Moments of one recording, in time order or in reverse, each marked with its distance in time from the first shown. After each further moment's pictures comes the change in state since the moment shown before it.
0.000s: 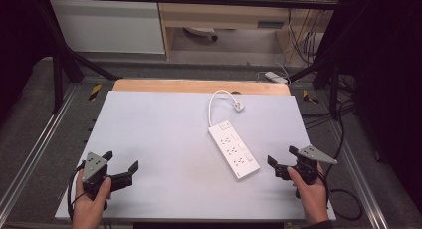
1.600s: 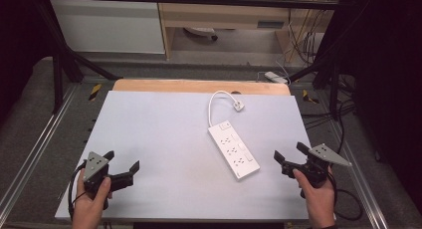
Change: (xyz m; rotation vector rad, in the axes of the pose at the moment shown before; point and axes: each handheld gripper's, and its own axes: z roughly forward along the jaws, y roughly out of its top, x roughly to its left) left arm 0.000 0.000 0.002 0.003 -0.014 -0.006; right arm 0.009 0.025 -0.030 -0.088 -0.043 0.020
